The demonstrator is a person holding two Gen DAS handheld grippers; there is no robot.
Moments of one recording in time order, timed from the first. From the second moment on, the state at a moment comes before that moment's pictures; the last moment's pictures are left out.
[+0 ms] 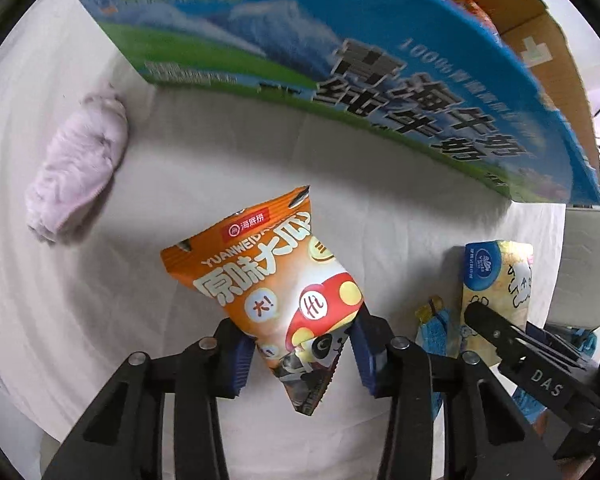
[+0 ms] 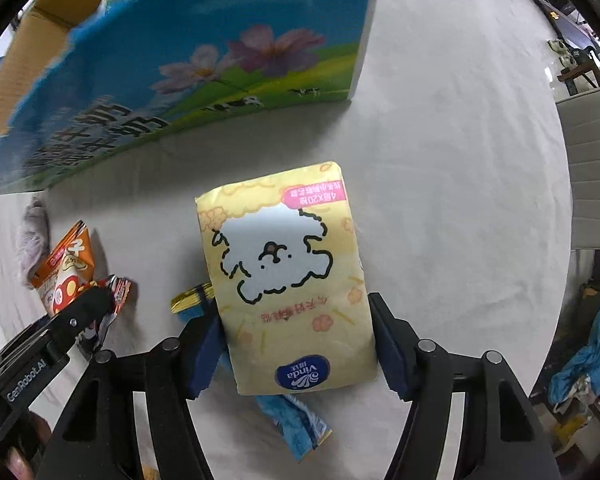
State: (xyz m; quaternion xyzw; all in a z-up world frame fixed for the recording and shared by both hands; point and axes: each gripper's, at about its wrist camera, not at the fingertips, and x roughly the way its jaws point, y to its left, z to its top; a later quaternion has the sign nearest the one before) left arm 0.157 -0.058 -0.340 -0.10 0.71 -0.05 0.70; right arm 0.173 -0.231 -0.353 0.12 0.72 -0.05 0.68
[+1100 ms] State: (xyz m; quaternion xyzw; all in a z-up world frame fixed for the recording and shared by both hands) left arm 0.266 -0.049 -0.125 0.04 0.56 -0.09 0.82; right arm 0.272 -0.216 -0.177 0.14 0.63 0.01 0.77
